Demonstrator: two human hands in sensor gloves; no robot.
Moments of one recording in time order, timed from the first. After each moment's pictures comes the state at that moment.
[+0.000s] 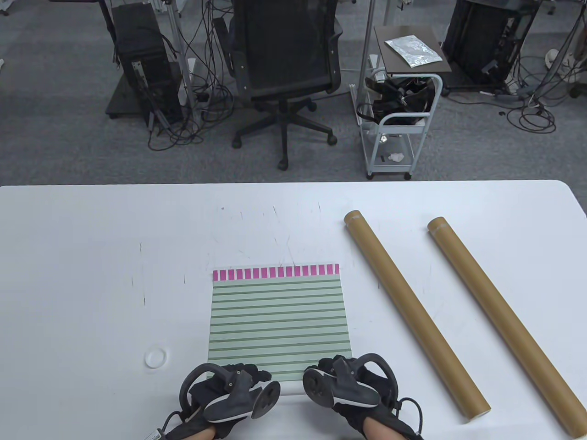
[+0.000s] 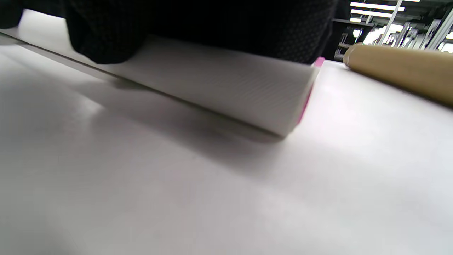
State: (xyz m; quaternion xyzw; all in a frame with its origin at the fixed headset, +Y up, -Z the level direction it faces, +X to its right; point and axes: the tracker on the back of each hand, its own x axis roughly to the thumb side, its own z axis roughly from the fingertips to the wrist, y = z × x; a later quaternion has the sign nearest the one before) left_hand -0.129 -0.762 -0.244 -0.04 -0.23 -0.14 0.96; right_hand 0.056 -0.752 -0.254 -0.26 -0.04 -0.96 0.08
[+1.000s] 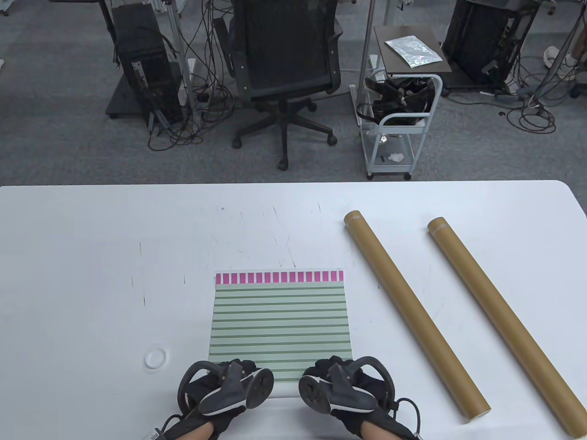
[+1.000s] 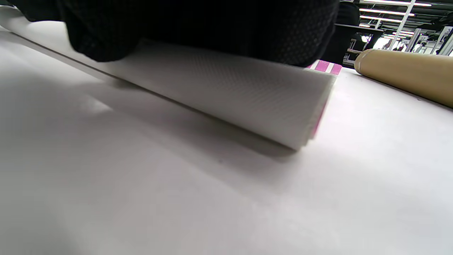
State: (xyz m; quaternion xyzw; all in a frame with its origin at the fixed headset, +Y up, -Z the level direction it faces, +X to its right) left_hand -0.136 -0.763 -0.249 -0.06 -0.20 -0.10 0.97; right_hand 0.052 -0.753 -0.248 -0.27 -0.04 -0.96 0.07
